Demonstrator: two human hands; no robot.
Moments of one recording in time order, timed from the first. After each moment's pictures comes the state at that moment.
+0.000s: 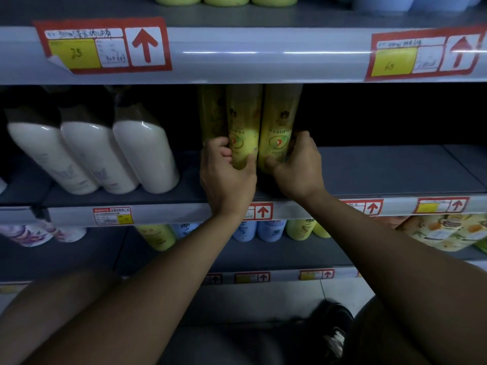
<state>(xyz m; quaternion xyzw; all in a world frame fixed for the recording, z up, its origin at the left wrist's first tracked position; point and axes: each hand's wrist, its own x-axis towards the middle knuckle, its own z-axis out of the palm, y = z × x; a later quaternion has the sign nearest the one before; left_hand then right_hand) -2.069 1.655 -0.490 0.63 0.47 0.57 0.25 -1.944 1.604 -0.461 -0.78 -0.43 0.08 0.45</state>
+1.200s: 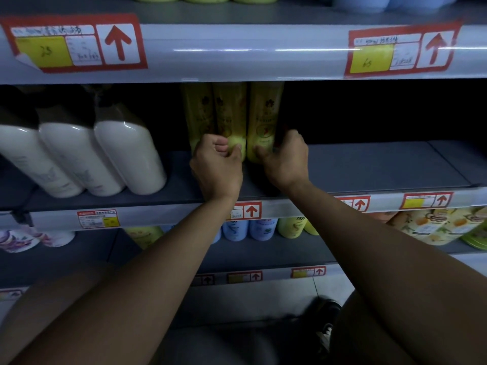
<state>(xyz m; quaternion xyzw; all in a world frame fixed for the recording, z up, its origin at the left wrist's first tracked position) -2.047 1.677 -0.489 0.60 0.50 0.56 0.29 -1.935 1.620 -0.461 -0.80 -0.39 0.07 0.45</state>
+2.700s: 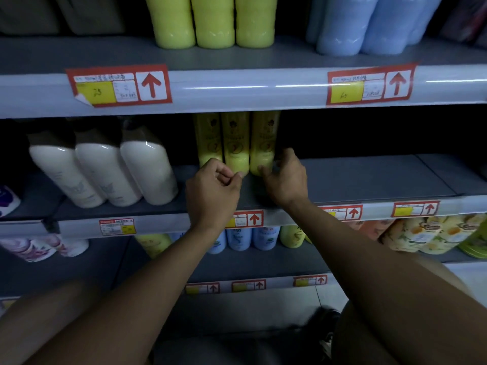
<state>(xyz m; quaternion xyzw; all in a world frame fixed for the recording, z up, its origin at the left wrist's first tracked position) -2.102 1.639 -0.464 0.70 0.44 0.49 0.27 -1.940 1.604 -0.468 -0.80 -0.41 0.08 0.43</state>
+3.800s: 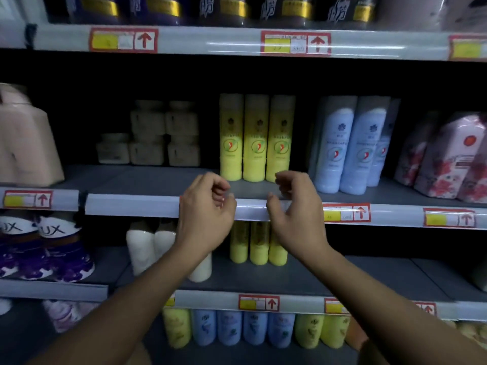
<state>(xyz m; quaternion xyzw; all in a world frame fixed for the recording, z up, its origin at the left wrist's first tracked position) -2.194 1.609 -0.264 0.74 0.33 0.58 0.13 -2.022 1.531 -0.266 -0.57 -0.59 -0.15 0.55</state>
